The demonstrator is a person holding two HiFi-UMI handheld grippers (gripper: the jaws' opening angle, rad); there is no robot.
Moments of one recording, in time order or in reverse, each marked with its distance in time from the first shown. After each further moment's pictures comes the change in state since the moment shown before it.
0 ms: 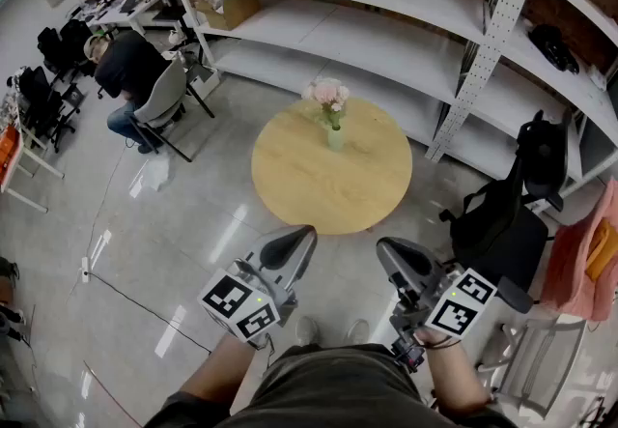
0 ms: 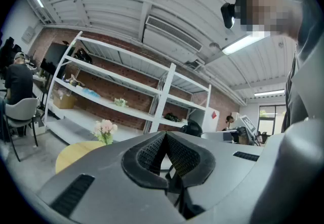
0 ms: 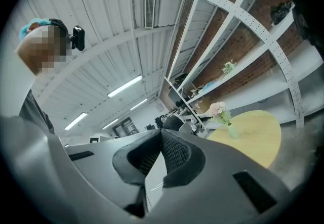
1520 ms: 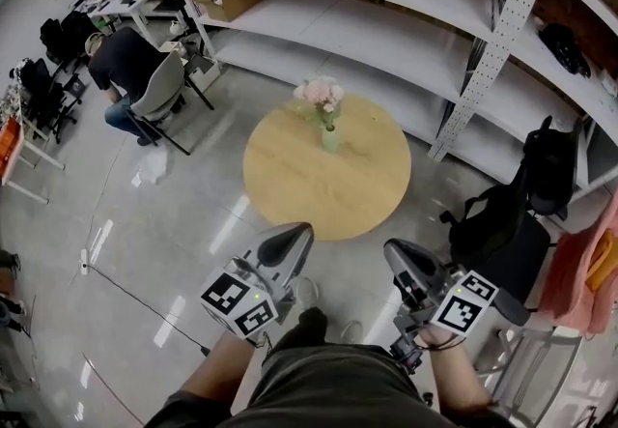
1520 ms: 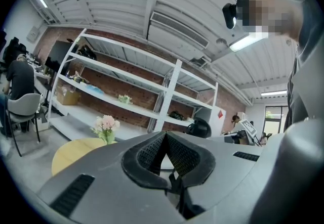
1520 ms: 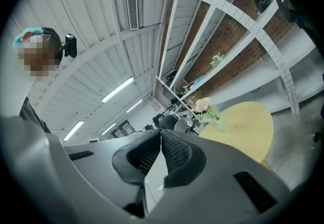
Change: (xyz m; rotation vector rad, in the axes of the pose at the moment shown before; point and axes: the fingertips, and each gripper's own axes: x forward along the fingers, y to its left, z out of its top) left arm 0.052 0.020 -0.019 -0.032 0.020 0.055; right arm -0.015 -0.078 0.003 0.118 0.023 -0.032
